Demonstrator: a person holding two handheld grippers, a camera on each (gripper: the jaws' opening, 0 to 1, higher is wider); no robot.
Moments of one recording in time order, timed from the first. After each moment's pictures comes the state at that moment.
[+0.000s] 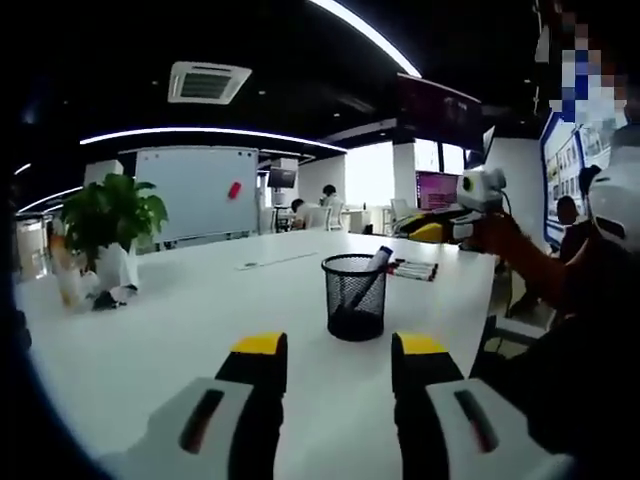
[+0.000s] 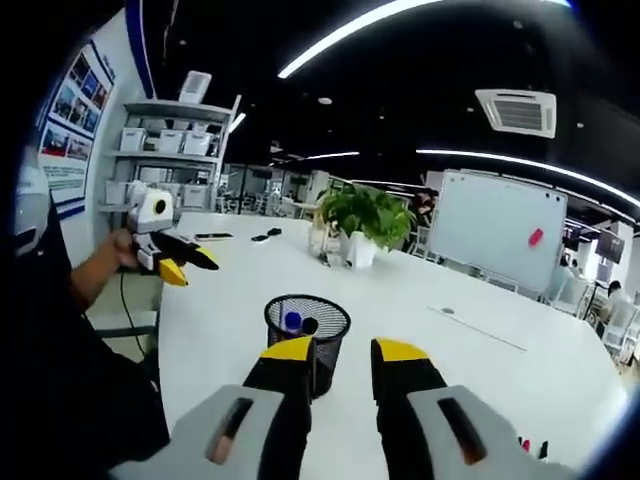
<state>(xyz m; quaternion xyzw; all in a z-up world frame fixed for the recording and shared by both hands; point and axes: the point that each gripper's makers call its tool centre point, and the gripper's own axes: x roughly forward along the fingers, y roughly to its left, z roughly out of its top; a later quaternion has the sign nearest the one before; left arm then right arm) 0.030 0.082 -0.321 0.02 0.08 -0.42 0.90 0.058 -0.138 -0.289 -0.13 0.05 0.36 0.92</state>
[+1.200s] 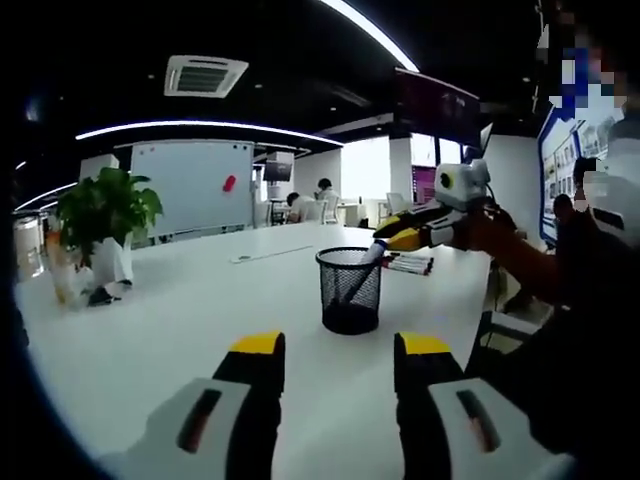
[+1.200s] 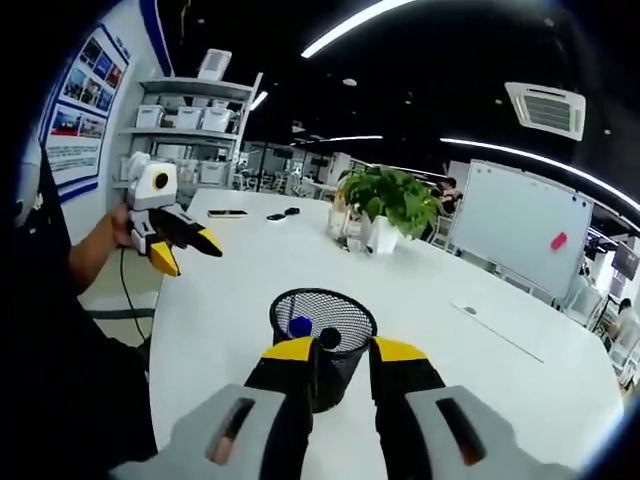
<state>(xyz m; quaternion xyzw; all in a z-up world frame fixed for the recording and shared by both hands) 0.026 0.078 -0.330 0.04 0.09 -0.43 0.90 0.075 -0.103 -0.305 -0.18 0.08 0.39 0.90</state>
